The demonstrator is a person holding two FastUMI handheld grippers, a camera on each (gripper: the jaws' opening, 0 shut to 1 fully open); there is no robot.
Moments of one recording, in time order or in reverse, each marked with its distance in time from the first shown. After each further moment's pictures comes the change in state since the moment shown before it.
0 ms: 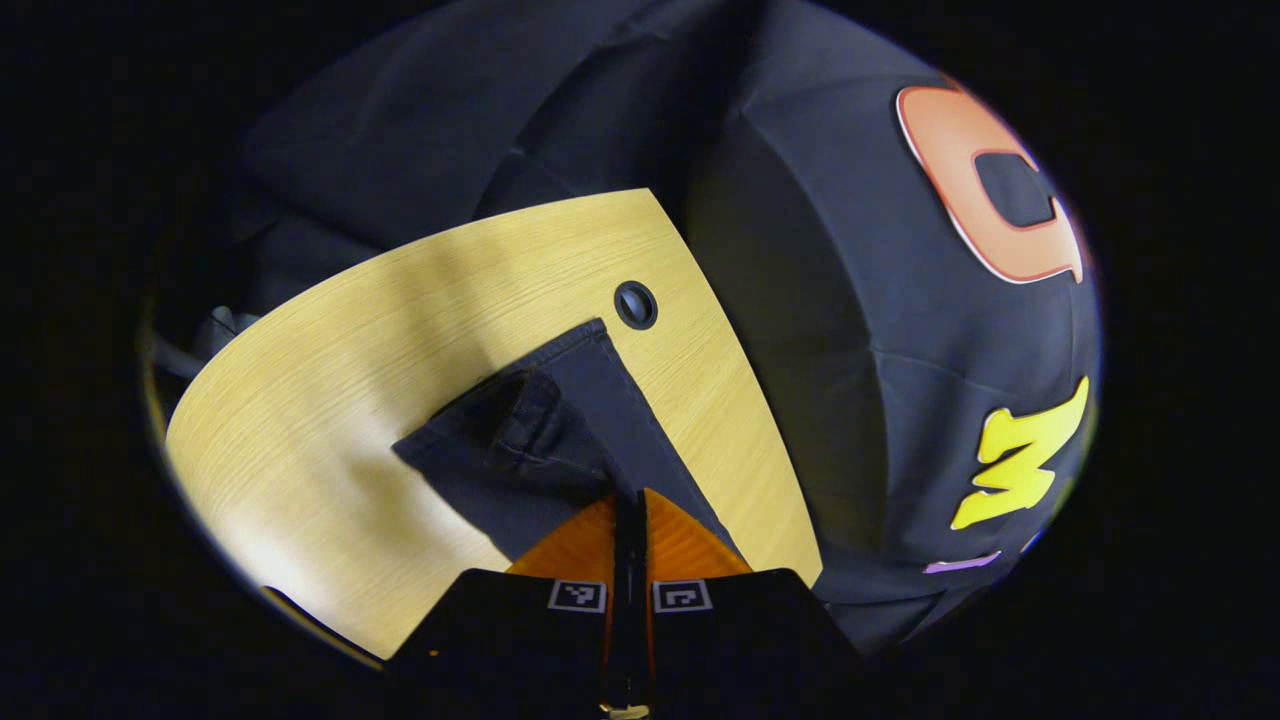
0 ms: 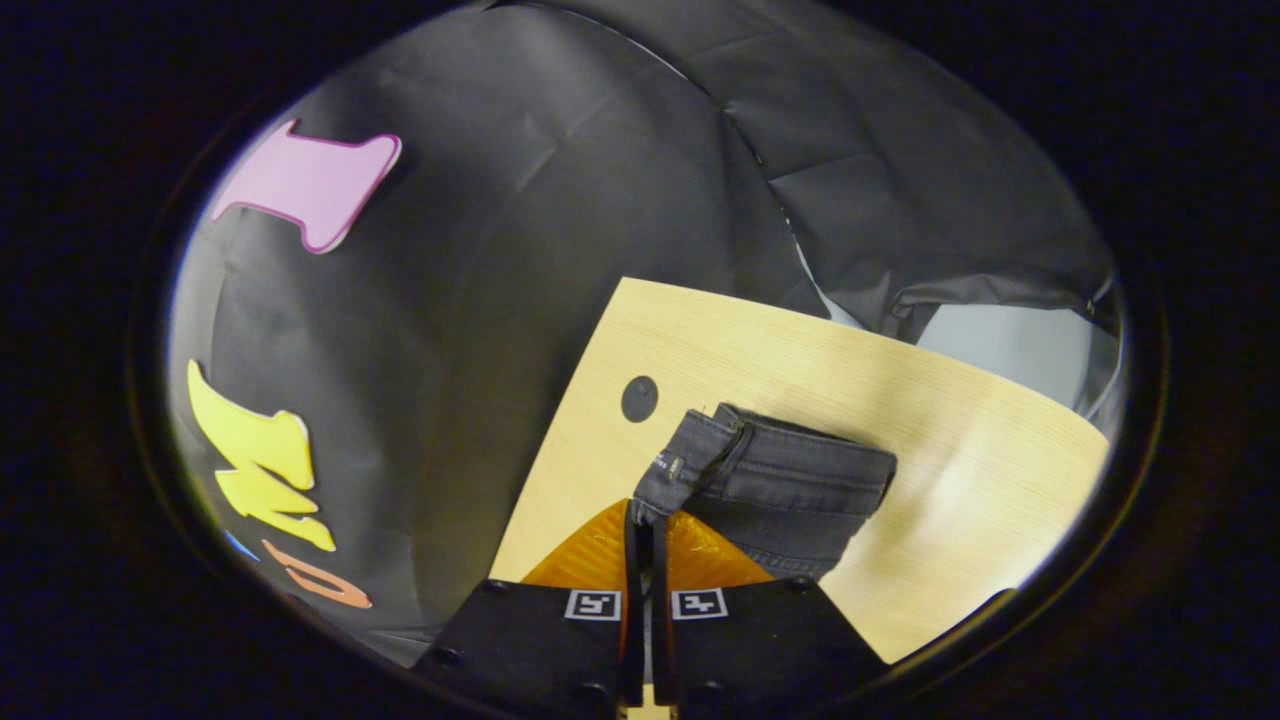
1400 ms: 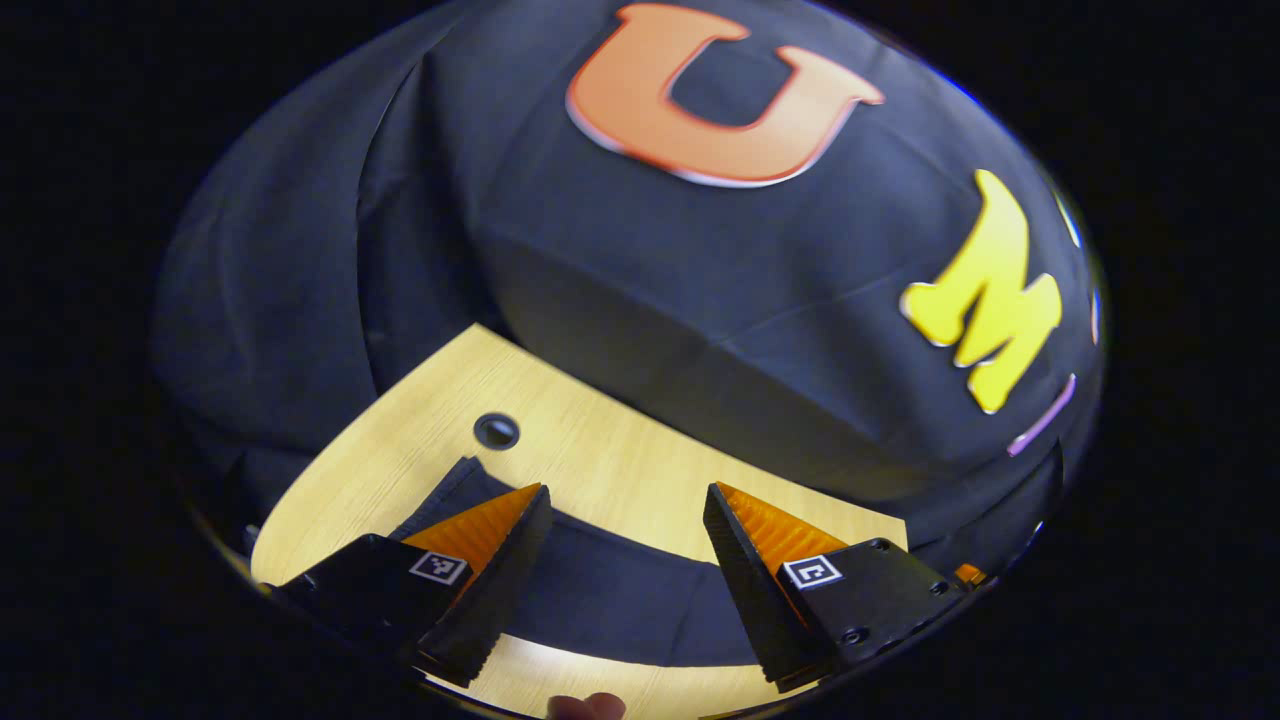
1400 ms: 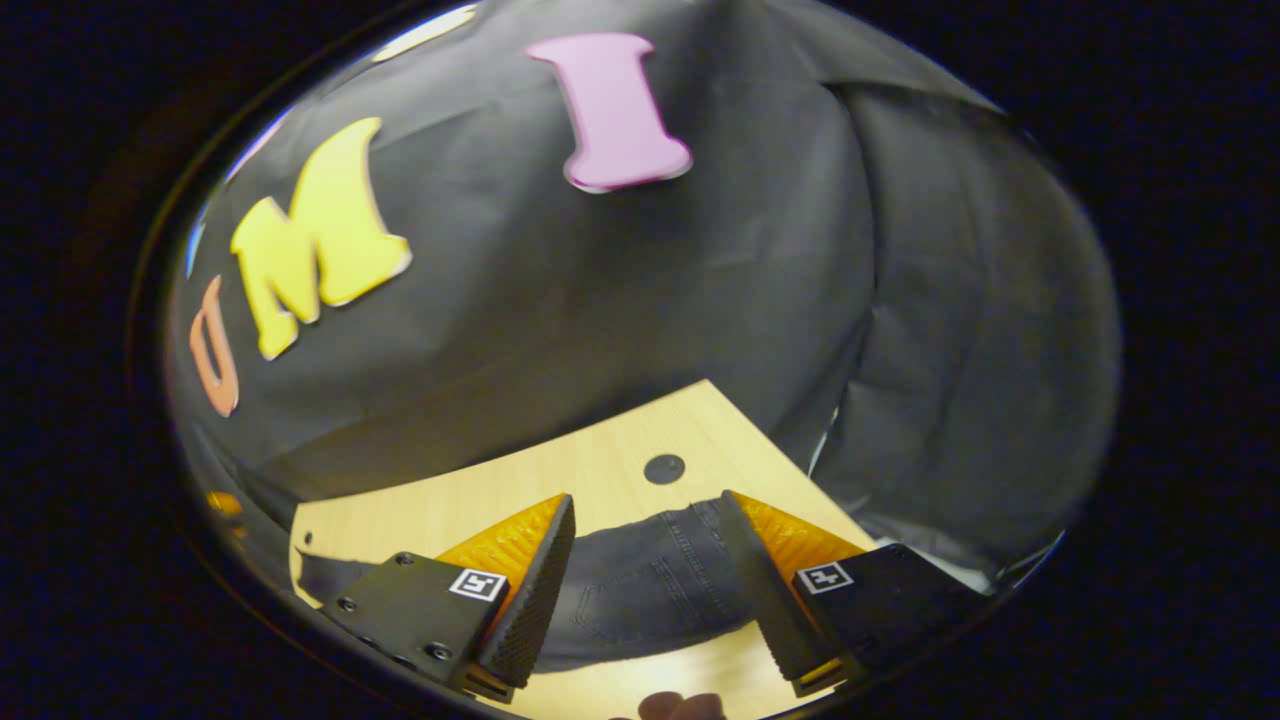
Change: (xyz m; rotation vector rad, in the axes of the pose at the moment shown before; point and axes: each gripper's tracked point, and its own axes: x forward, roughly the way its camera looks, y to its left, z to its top) left arm -0.107 -0.164 -0.021 0.613 -0.376 -0.111; right arm -0.093 0.040 -0.008 -0.788 -0.365 0.013
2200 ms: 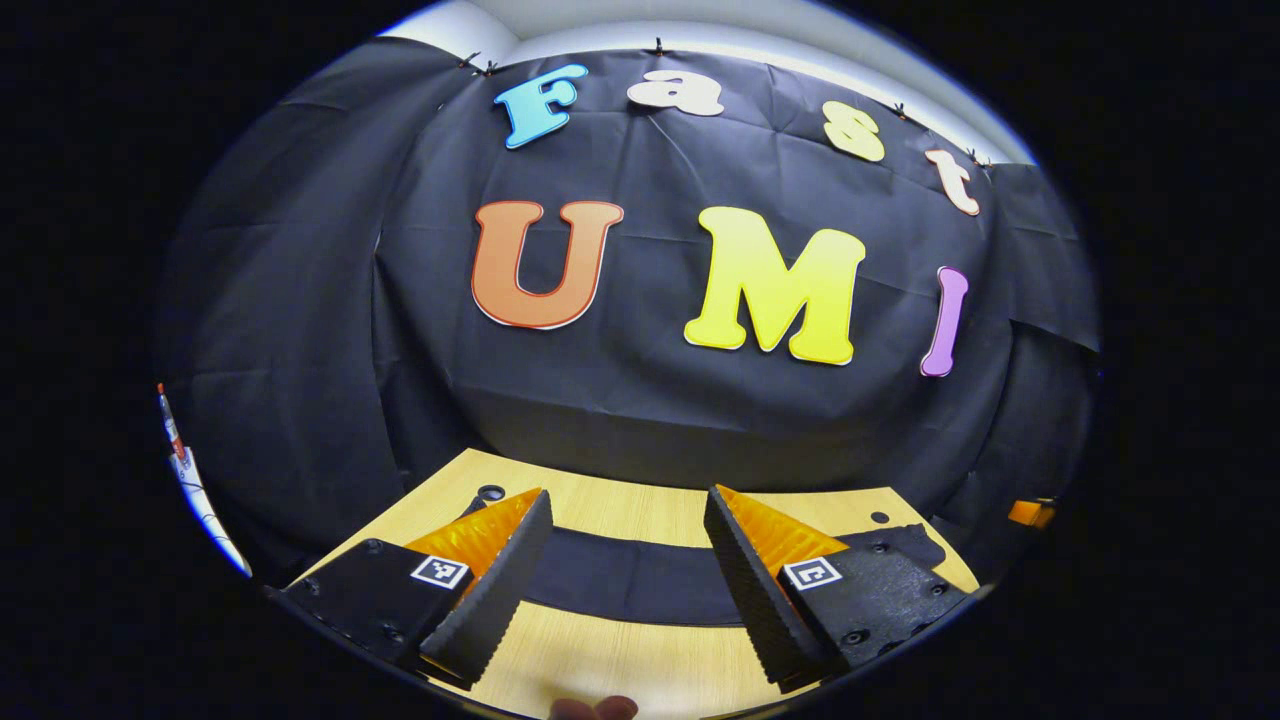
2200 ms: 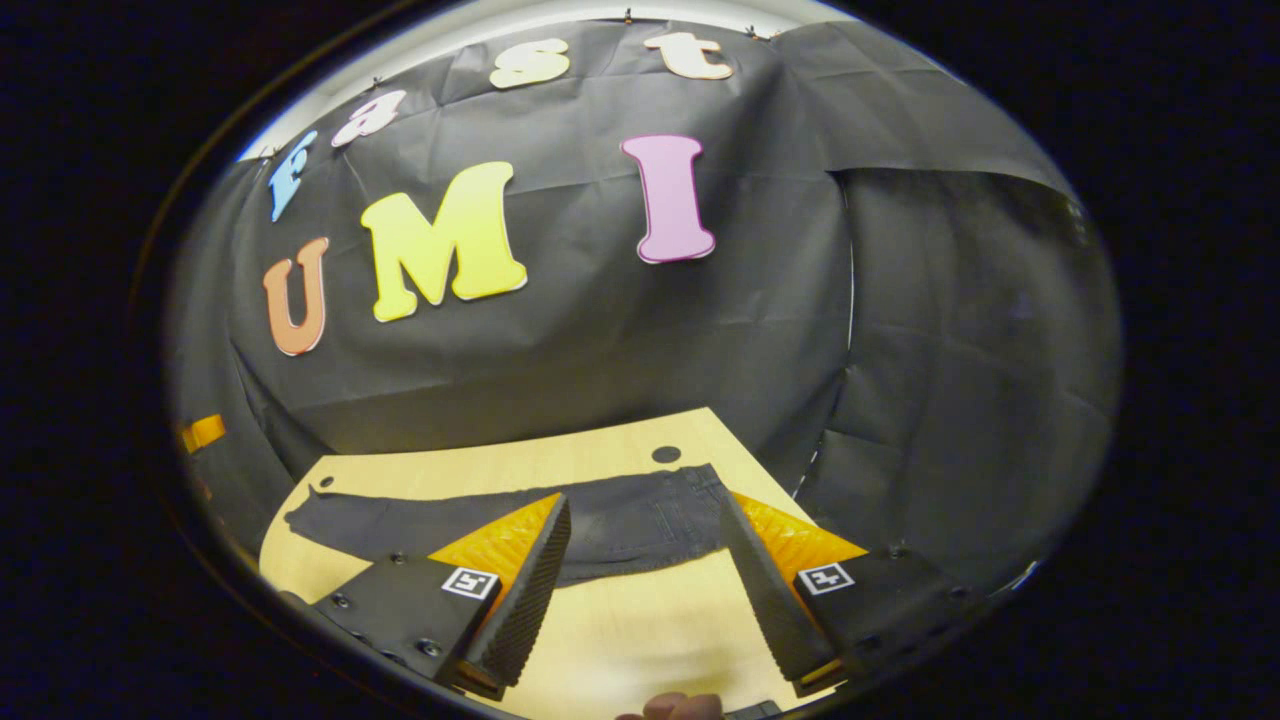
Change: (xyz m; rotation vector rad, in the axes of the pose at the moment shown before) left arm -0.188 -0.115 -0.081 0.292 -0.352 0.035; right arm -0.156 -0.010 -0.046 -0.068 -0.127 0.032
